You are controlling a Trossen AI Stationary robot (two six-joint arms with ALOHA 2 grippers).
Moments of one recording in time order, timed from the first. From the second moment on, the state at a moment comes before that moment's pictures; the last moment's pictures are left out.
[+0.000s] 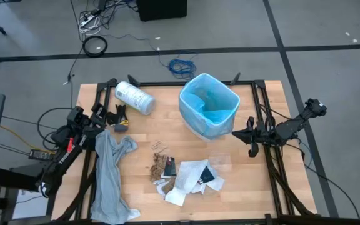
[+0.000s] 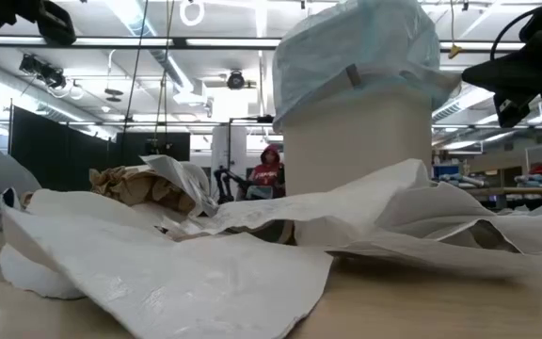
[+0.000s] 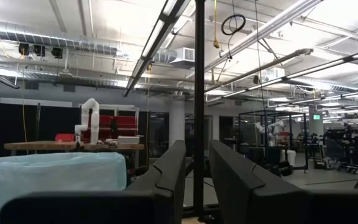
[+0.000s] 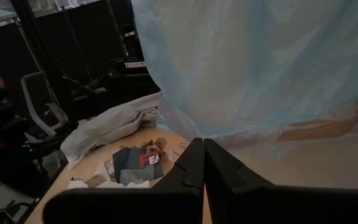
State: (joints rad) left arm 1.14 0.15 0.01 1.54 1.10 -1.37; right arm 0.57 0.06 0.01 0.10 0.73 0.25
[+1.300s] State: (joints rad) left arm 1.14 0.13 0.01 1.38 0.88 -1.36; right arm 0.57 0.06 0.01 0.10 0.73 0.25
